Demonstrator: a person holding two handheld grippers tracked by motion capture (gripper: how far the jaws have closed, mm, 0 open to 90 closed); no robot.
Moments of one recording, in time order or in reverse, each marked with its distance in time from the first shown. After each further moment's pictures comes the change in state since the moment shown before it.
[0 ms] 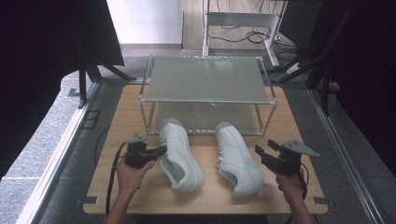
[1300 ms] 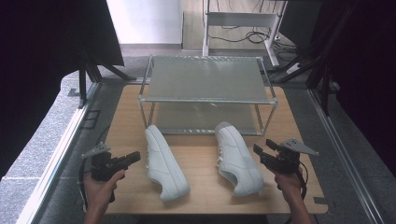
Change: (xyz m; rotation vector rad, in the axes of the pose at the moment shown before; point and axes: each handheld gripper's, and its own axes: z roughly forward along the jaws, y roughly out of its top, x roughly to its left) left arm 0.031 -0.040 -0.090 -0.143 -0.003 -0.122; right arm 0.002 0.002 0.003 0.003 0.026 0.003
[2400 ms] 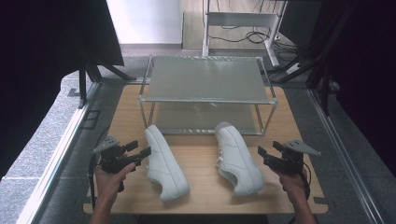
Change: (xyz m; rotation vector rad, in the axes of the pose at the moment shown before) left arm -0.011 0.016 0.025 -0.079 0.032 0.121; right arm -0.012 -0.005 -0.002 0.057 -0.063 -0.016
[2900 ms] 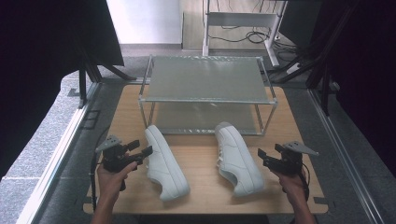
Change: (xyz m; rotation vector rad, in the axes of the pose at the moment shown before) left arm -0.001 0.002 0.006 0.004 0.002 0.002; right arm -0.007 -0.009 0.006 0.028 -0.032 0.030
